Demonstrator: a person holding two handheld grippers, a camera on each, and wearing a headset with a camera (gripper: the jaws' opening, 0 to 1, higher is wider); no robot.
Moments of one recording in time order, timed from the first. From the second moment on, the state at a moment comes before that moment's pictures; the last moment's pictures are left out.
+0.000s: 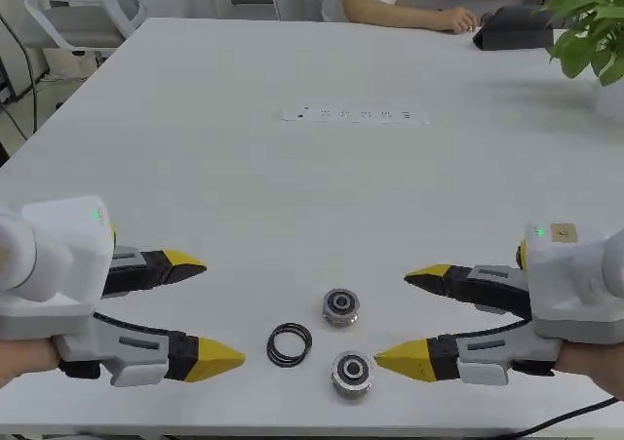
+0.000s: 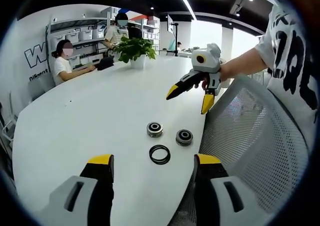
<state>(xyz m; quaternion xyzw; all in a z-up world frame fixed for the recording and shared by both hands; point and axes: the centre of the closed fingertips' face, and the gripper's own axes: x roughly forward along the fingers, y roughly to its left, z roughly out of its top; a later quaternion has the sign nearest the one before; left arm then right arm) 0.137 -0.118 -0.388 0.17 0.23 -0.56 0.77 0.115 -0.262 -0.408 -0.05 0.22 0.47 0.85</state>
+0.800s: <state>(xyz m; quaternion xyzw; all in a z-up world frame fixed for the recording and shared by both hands) 0.133 -0.118 -0.389 0.18 0.23 -0.56 0.77 0.100 -0.282 -0.411 -0.07 0.22 0.45 0.86</state>
